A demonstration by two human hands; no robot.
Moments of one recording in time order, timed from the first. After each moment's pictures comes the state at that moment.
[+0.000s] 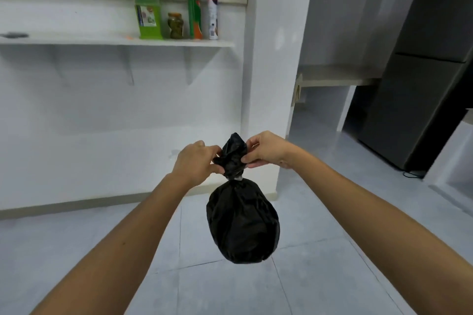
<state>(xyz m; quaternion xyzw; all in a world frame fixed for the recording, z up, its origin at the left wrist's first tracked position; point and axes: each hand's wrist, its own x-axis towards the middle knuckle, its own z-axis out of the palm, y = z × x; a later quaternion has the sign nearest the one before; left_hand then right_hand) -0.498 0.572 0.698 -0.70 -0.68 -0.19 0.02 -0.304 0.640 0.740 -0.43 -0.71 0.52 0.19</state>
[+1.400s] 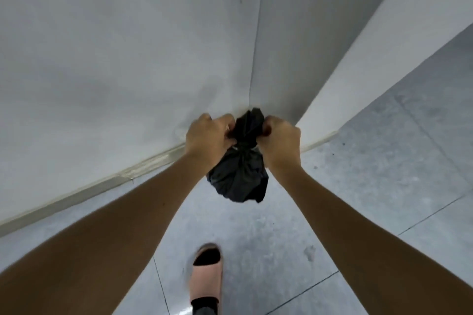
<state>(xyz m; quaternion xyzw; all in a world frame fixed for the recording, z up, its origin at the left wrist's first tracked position) -0.700 1.369 0.106 -0.70 -0.68 -0.05 -0.22 -0.557 1.362 0.102 -0.75 -0.57 0.29 0.17</state>
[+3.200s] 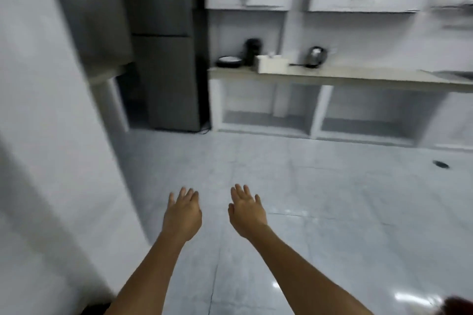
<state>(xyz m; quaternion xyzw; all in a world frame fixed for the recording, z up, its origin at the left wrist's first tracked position) -0.412 1.004 0.584 -0.97 -0.25 -0.03 0.01 -0.312 0.871 0.570 -0.92 -0.37 0.06 0.13</state>
